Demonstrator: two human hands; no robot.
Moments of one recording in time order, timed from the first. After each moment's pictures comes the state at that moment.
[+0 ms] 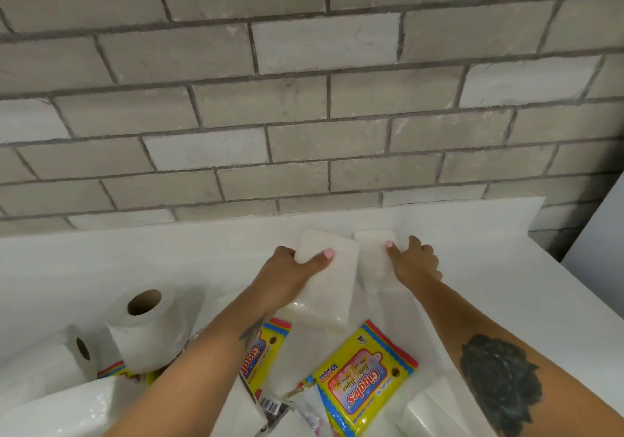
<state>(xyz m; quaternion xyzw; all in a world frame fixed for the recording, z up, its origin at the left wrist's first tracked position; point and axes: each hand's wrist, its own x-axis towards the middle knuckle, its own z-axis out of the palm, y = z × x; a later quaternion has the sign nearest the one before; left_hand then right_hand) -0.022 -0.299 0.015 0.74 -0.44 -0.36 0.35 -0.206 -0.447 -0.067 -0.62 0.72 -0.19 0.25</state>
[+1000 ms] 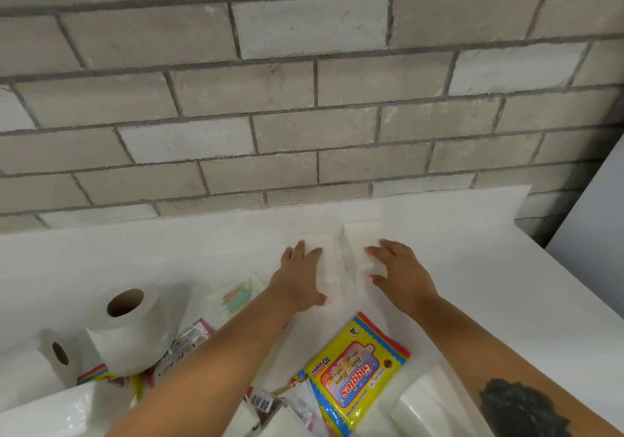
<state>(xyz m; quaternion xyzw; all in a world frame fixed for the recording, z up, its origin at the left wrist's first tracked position) -0.027 -0.350 -0.055 0.74 -0.65 -0.17 0.04 -0.225 -0.410 -0.079 -0.82 0.53 -0.16 0.15</state>
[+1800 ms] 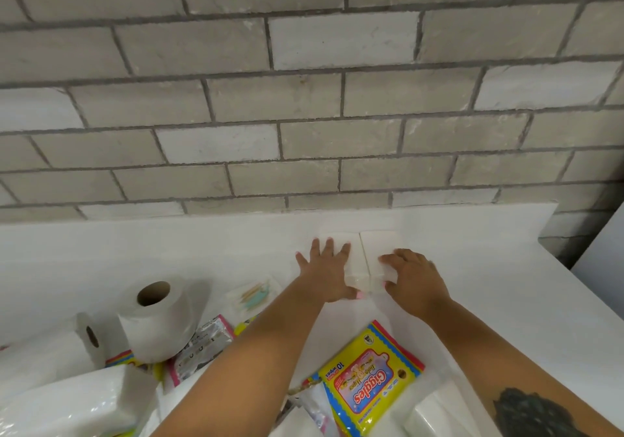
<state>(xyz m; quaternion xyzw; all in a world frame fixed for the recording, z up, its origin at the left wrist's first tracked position) -0.042 -0.370 -0.047 0.74 -0.66 -0.14 -0.02 -0.217 -0.411 -0.065 -0.83 0.54 -0.08 0.11</state>
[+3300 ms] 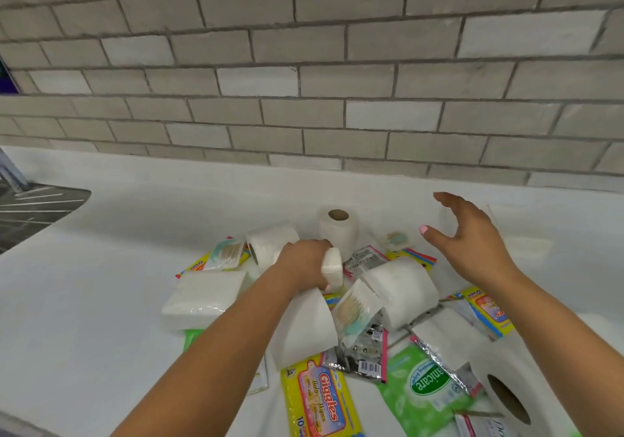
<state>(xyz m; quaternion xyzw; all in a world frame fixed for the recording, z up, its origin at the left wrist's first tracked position) 0.141 -0.080 -0.010 0.81 -0.58 -0.09 0.01 -0.092 -0.189 0.033 -0.82 0.41 -0.33 0.21</state>
